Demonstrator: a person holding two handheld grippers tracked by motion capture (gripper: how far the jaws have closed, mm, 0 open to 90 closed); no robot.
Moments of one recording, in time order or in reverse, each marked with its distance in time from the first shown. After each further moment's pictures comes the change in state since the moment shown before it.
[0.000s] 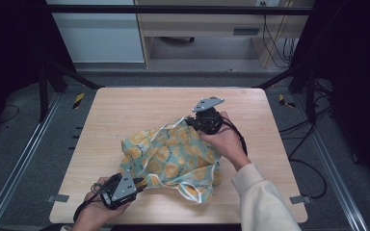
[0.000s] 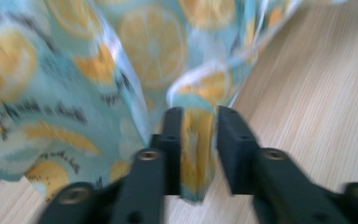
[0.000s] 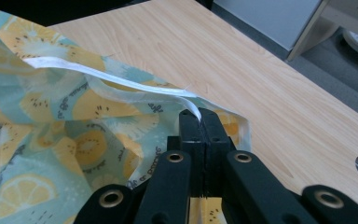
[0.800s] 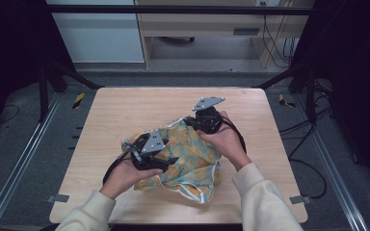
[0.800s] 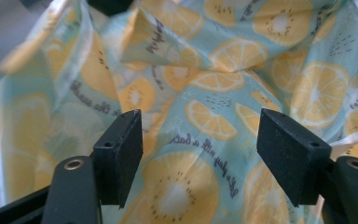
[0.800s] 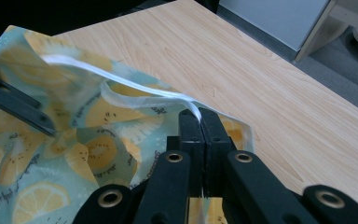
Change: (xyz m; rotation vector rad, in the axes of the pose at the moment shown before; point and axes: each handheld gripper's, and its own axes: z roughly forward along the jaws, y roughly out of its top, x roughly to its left) left arm 0.055 0.102 0.058 -0.077 -0.100 -0.074; right arm 0.000 0.003 -0.002 -0.014 0.030 0.022
